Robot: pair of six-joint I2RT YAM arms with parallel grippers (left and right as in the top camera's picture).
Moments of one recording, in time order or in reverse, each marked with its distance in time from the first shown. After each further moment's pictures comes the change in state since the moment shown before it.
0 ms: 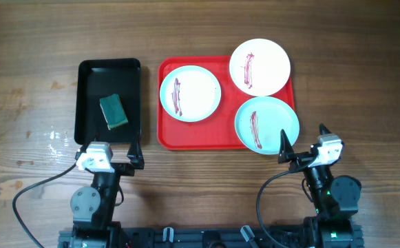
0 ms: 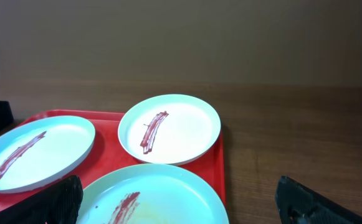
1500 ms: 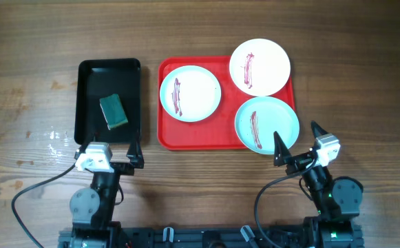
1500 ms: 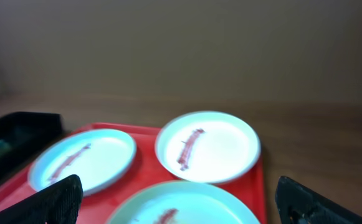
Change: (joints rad) left arm 0.000 0.001 0.000 0.052 0.005 0.000; right arm 0.000 0.000 0.000 0.079 -0.159 0.055
